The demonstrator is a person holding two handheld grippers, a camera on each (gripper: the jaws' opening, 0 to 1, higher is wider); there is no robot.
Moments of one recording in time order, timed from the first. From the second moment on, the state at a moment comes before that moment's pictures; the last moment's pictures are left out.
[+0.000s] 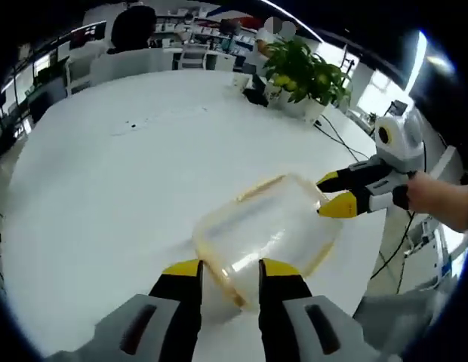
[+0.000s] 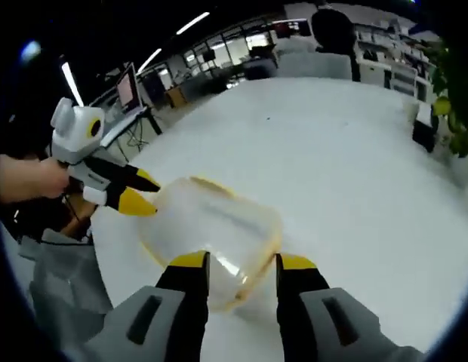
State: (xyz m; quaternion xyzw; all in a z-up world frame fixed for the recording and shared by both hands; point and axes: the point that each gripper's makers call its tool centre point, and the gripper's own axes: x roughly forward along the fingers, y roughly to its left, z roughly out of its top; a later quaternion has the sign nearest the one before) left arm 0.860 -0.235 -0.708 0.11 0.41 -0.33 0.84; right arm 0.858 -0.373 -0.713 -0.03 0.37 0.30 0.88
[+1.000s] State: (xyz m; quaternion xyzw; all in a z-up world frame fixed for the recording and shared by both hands) left arm 0.873 -0.299 -0.709 0.28 0.33 -0.48 0.76; right arm 0.845 -0.328 -0.707 -0.18 0.29 0.41 0.85
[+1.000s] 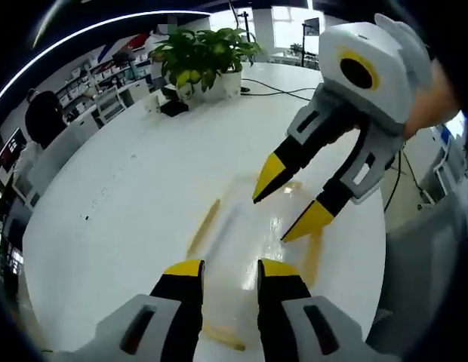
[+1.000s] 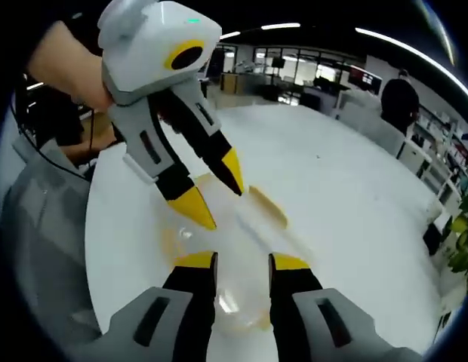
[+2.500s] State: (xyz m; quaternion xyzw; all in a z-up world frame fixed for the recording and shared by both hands) left arm 0.882 -0.325 -0.716 0.29 0.42 -0.59 0.62; right arm 0.813 -0.305 -0.718 -0.31 0.24 0.47 0.79
